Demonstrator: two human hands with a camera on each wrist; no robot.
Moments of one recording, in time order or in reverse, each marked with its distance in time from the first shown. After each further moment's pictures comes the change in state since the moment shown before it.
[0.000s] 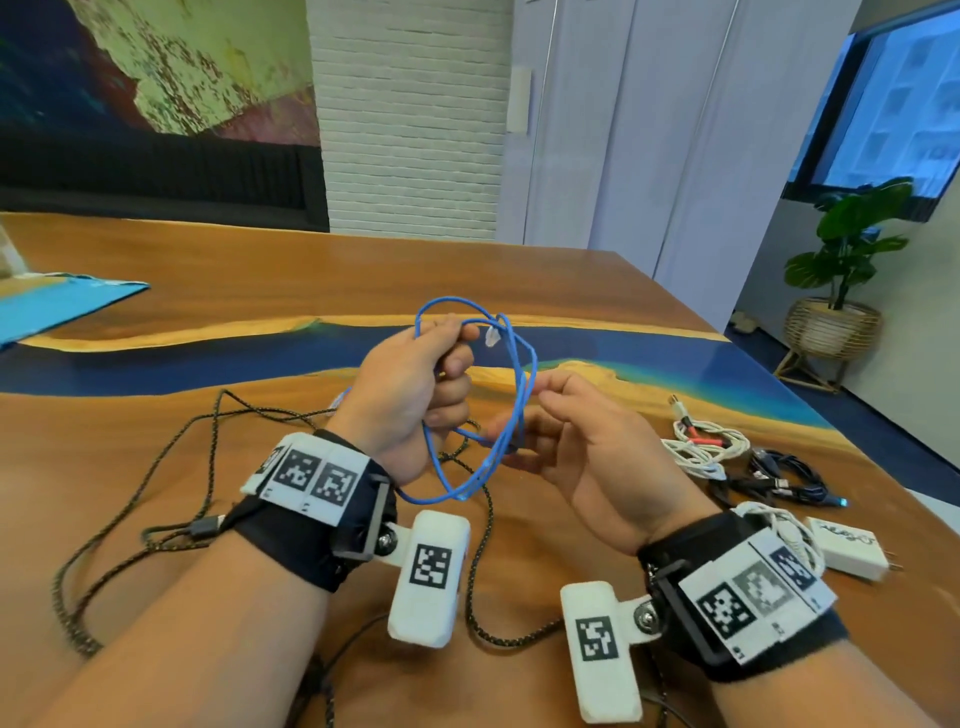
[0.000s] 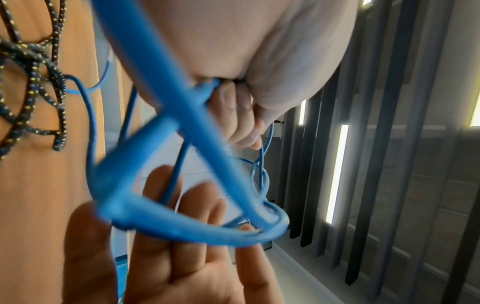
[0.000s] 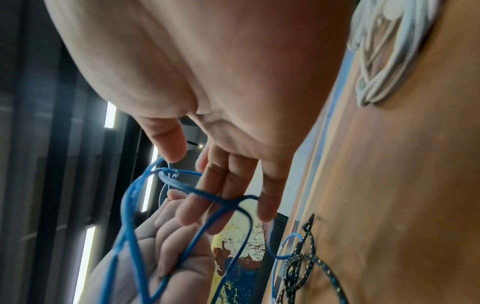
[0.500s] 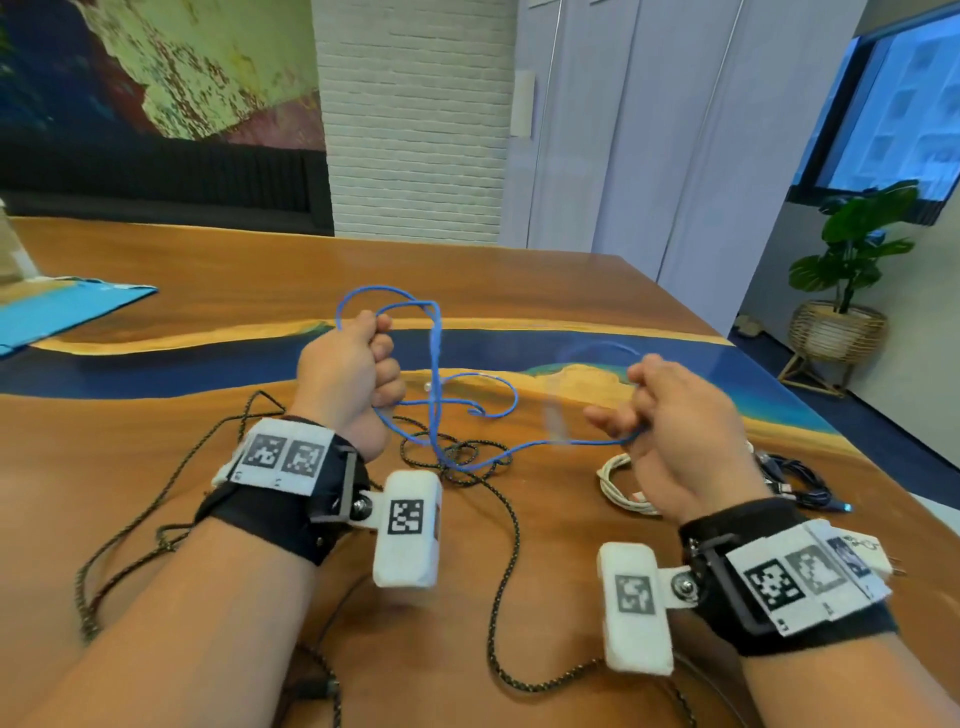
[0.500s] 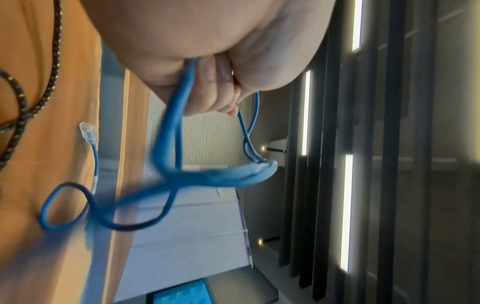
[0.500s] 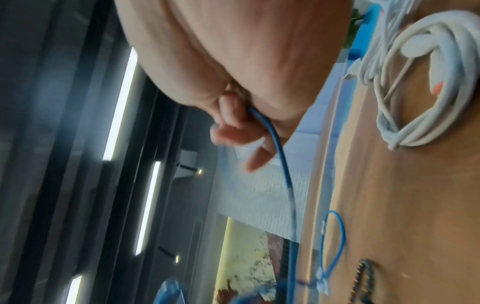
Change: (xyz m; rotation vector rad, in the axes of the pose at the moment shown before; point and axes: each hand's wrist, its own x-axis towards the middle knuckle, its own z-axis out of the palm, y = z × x) left_hand 0.015 0.018 -0.036 -0.074 0.401 0.072; right_hand 0.007 -0.023 -0.036 0.031 0.498 -0.130
